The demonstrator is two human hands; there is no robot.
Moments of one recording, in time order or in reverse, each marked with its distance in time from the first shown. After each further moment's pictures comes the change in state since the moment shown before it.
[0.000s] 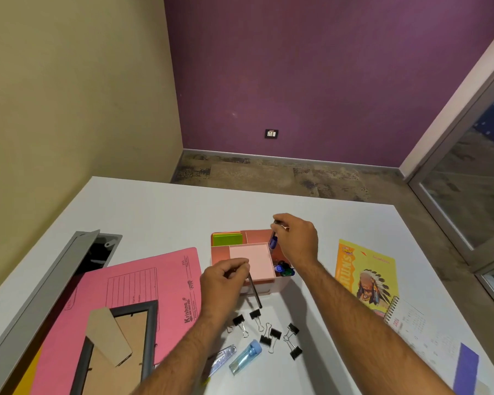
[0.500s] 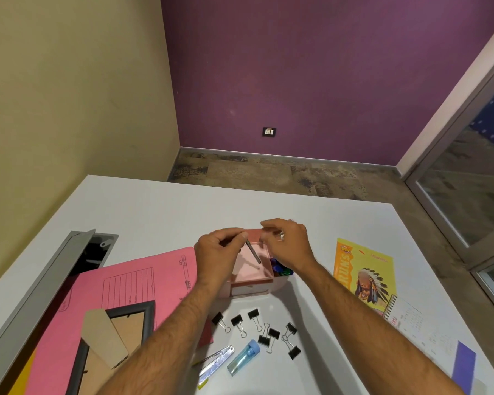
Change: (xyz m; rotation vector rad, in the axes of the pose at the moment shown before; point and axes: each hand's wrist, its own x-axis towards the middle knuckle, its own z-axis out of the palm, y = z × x) left_hand 0.041 0.036 0.004 0.004 0.030 0.130; right_hand -0.010 -0.008 -0.009 0.073 -0.233 -0.110
